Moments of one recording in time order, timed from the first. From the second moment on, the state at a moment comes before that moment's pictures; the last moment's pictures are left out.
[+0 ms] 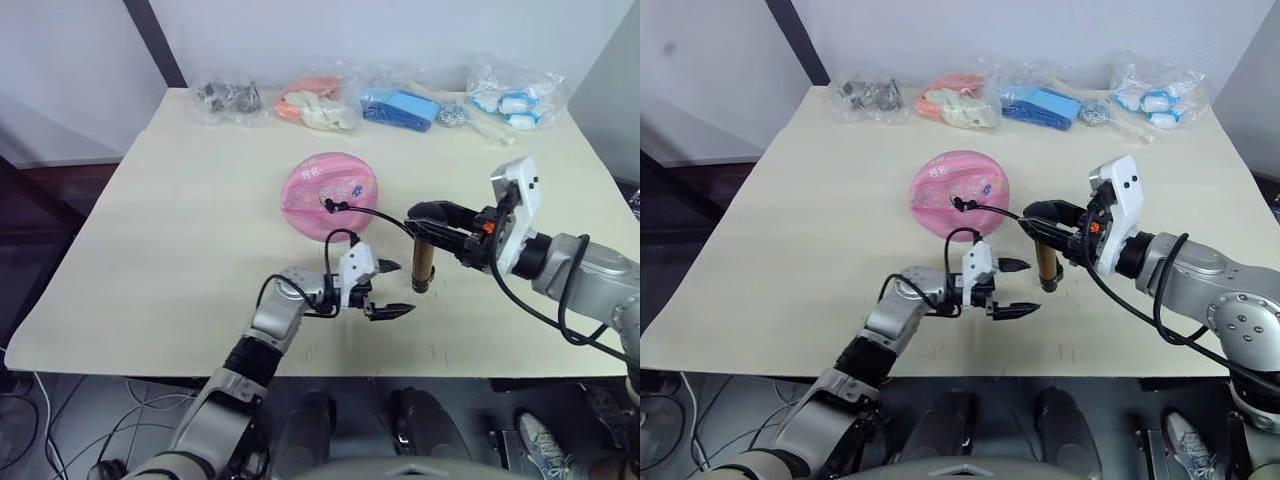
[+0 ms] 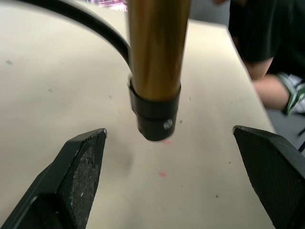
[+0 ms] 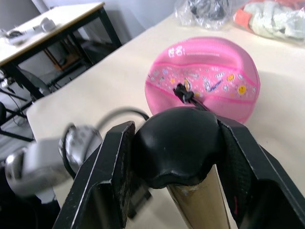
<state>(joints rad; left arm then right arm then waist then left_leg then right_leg) -0.47 0.21 -0.34 0.31 -0.12 0.09 -1.02 -0.41 -0.71 -0.09 -0.57 1.28 0.93 0.14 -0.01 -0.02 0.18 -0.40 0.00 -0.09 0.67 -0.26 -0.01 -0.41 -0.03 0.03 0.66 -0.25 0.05</state>
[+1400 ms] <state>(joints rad) -0.66 0.10 -0.35 0.72 -0.08 -0.17 -1.08 -0.37 -0.76 -0.12 -0.57 1.30 0.93 0.21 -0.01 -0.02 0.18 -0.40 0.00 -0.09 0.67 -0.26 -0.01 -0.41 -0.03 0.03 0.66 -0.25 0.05</state>
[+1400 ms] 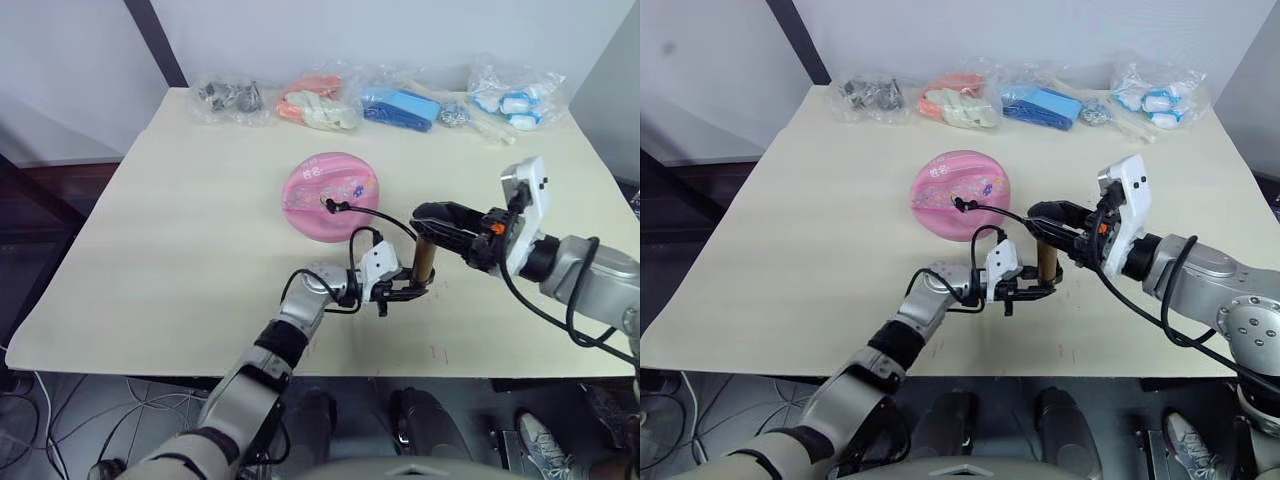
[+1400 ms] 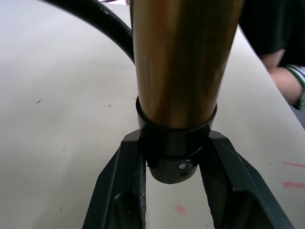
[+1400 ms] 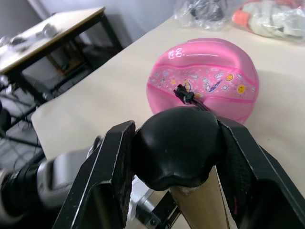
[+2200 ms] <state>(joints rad) -0.85 0.04 -0.29 1.21 0.04 -0.44 -1.17 -0.32 -0.84 -0.08 -0.45 1.02 0.85 0.64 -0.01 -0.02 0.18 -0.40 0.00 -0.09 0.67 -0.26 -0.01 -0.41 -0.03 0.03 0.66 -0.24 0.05</state>
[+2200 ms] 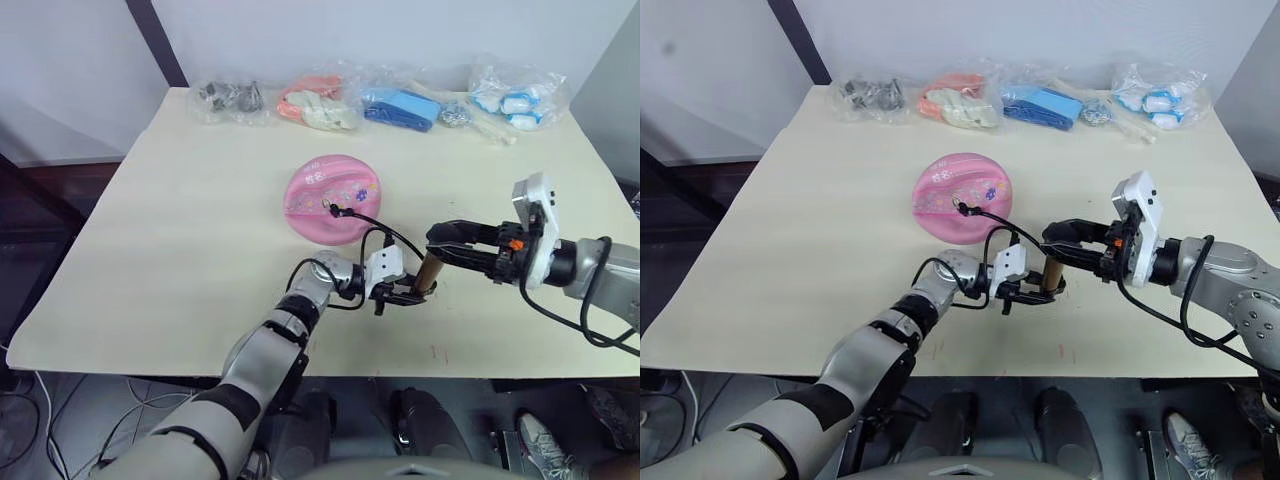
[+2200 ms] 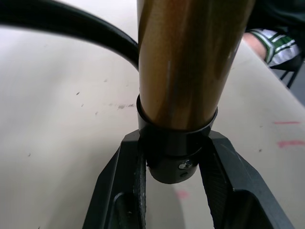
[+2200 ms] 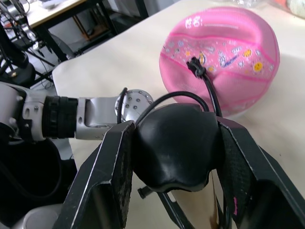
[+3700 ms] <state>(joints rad) -0.68 0.05 -0.24 1.04 0.08 -0.36 -0.91 -0.59 -0.67 0.04 -0.34 0.87 1.09 0.59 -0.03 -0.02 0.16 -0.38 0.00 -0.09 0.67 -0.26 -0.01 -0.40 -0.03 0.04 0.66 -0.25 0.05</state>
